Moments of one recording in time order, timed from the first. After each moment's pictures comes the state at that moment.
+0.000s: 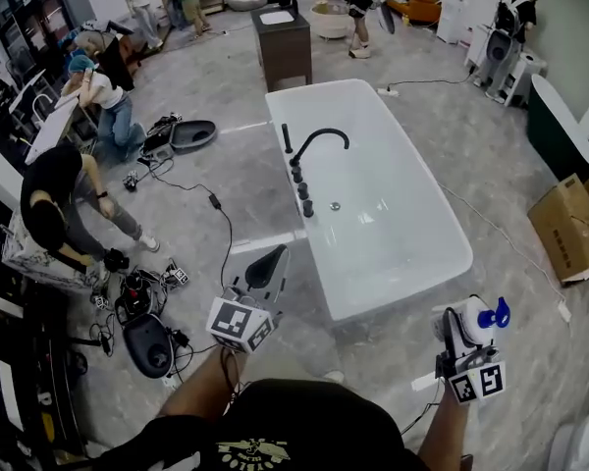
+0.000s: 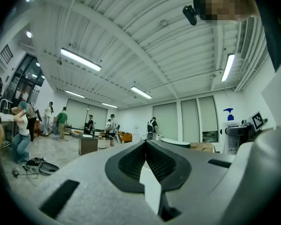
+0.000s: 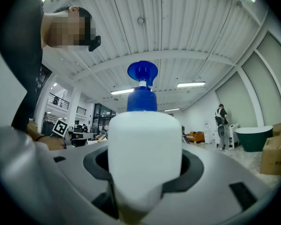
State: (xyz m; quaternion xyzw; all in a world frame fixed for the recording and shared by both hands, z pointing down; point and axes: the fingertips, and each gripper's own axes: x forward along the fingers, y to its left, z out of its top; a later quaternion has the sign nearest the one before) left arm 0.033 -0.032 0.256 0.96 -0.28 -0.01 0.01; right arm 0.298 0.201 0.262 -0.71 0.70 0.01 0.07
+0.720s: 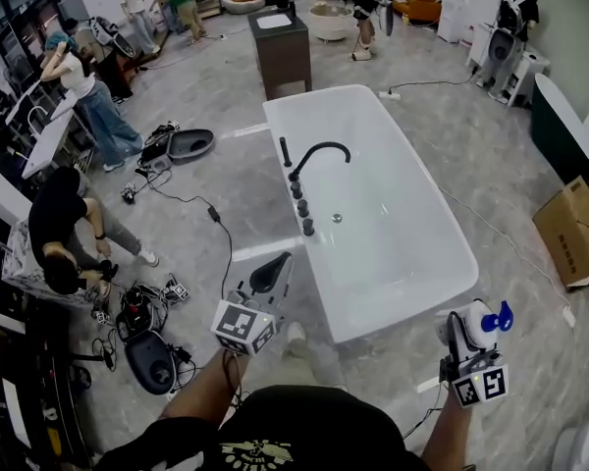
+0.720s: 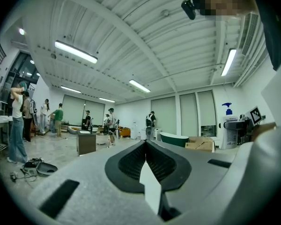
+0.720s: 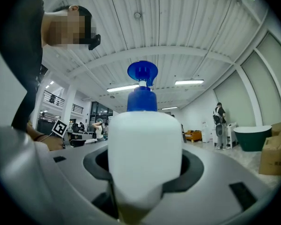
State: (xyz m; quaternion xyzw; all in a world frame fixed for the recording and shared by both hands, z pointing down) left arm 0.071 -0.111 0.283 0.96 -0.26 0.02 0.01; right arm 0.336 0.128 0.278 -0.72 0.69 0.00 0.06
